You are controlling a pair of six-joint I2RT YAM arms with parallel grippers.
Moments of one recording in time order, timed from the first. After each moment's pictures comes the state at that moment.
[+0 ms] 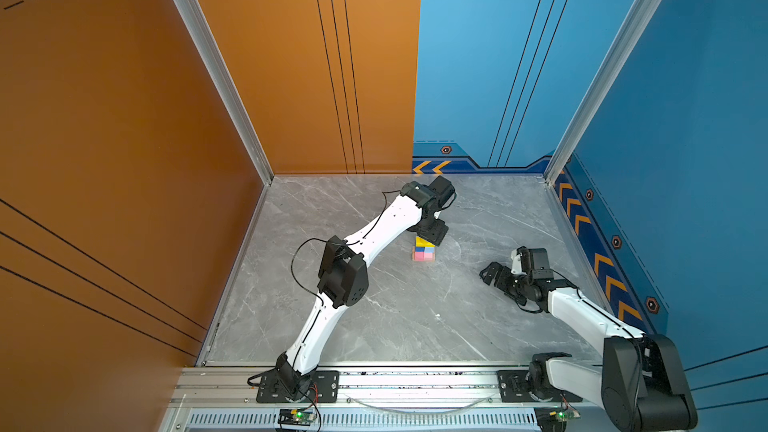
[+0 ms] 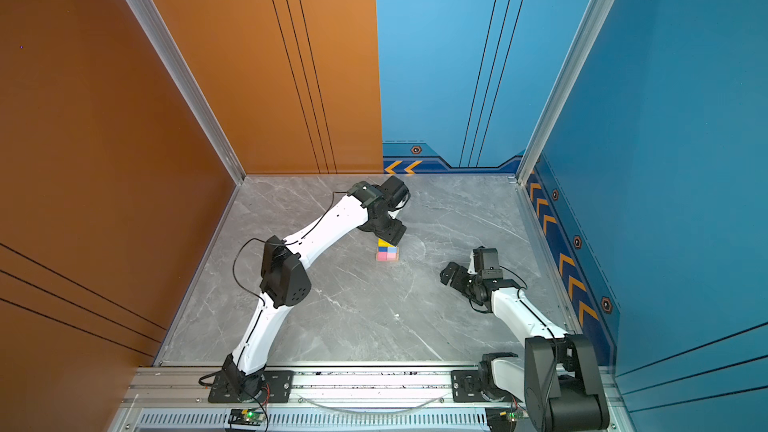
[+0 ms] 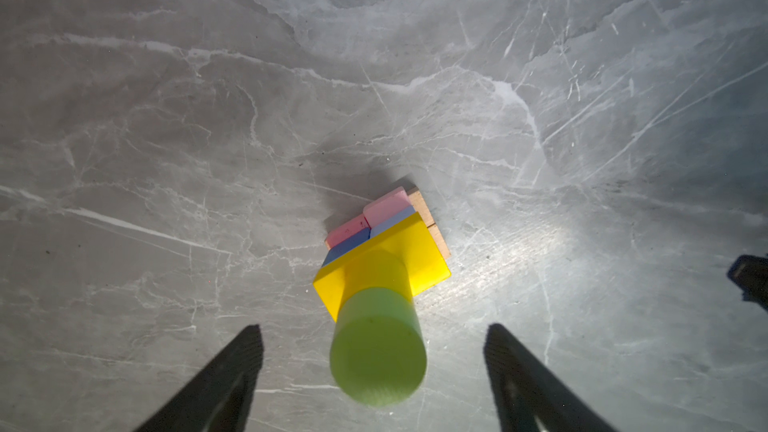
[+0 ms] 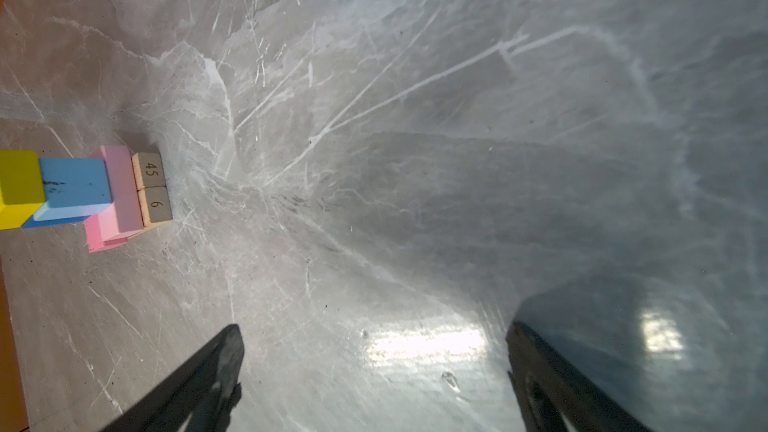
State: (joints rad) left arm -0.74 2.32 2.32 -1.26 -0.10 -0.20; right arm 0.06 1.20 0.47 -0.28 -0.26 0.58
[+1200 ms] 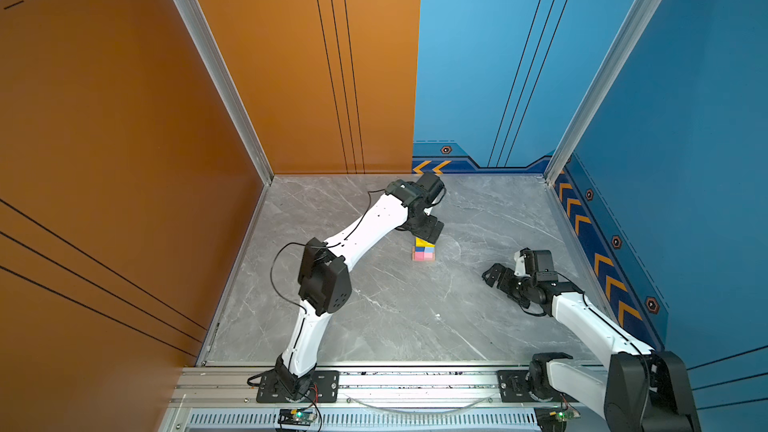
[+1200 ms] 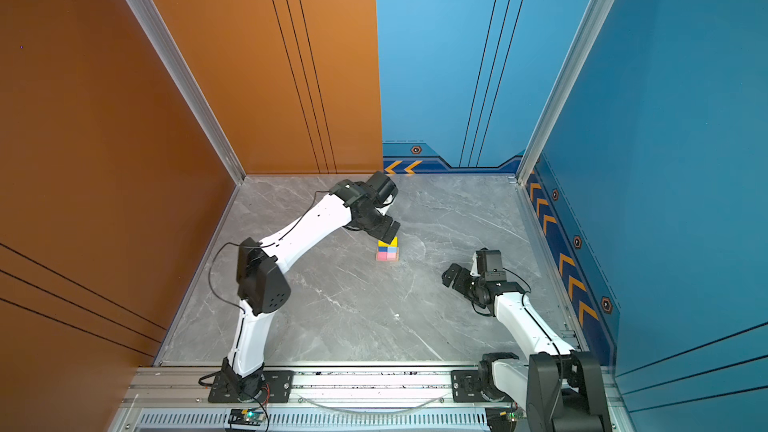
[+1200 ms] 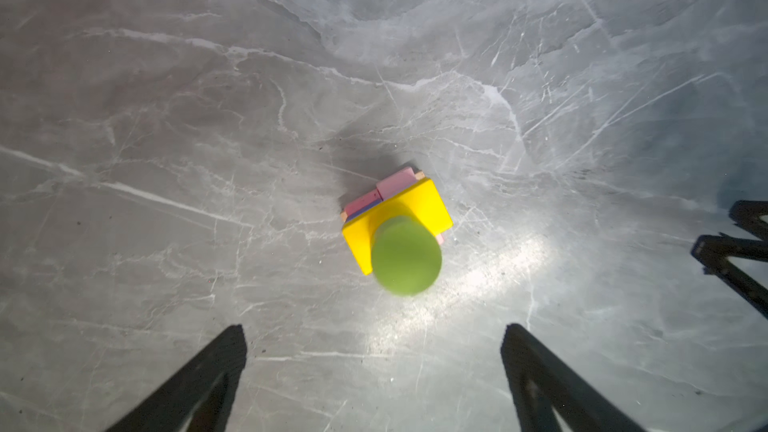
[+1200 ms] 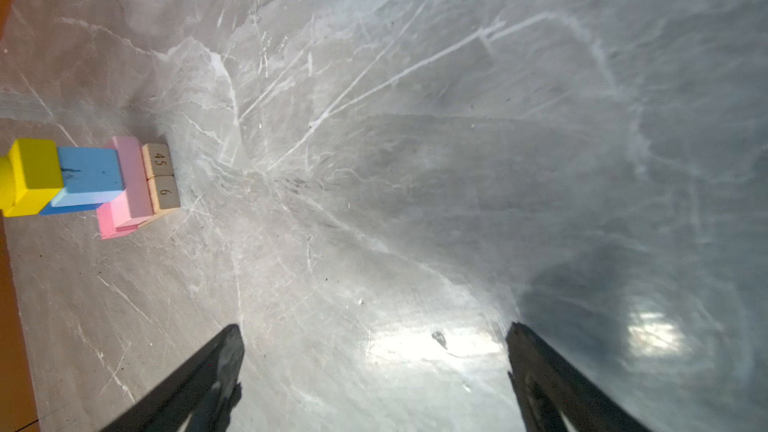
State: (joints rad) left arm -0.70 2.06 2.04 -1.12 -0.05 -0.22; right arm 0.04 1.08 0.47 -0.37 -0.27 0.57
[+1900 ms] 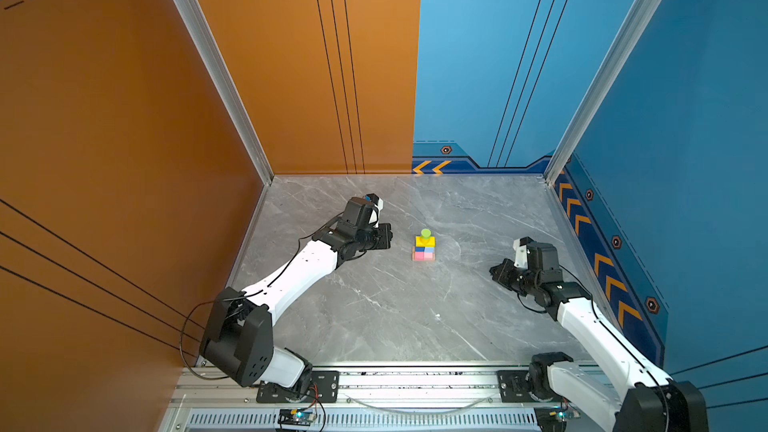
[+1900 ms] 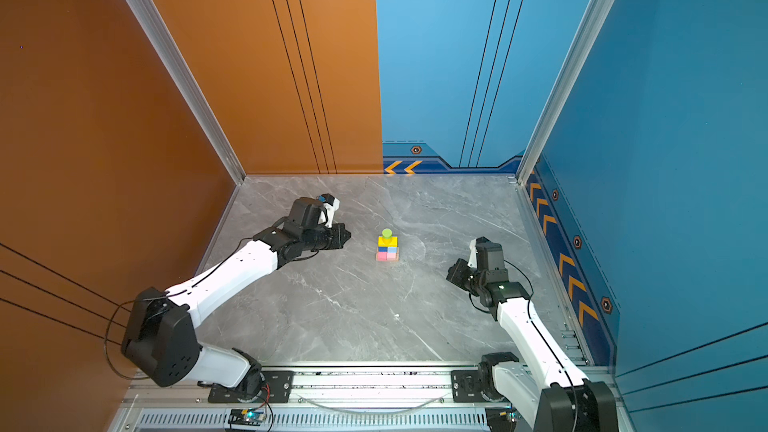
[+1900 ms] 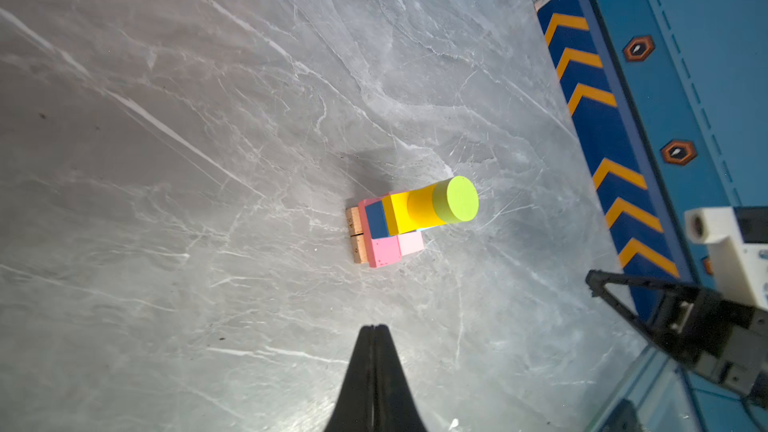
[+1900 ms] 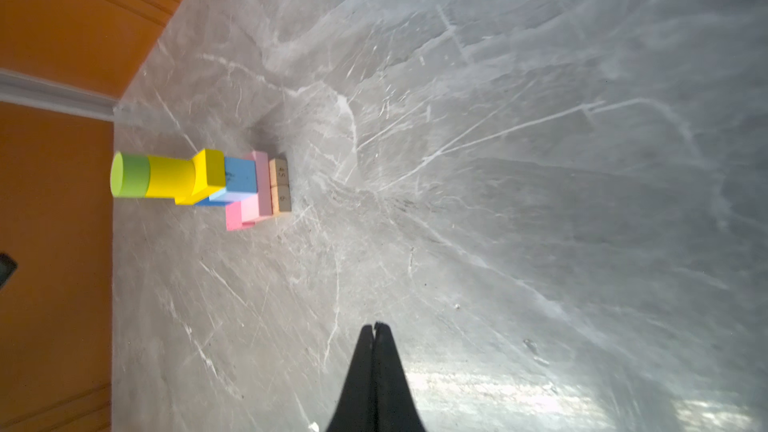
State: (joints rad) left arm -0.48 1.46 1.05 -0.30 0.24 -0.52; right arm 0.12 1.01 0.55 -0.35 -0.30 0.63
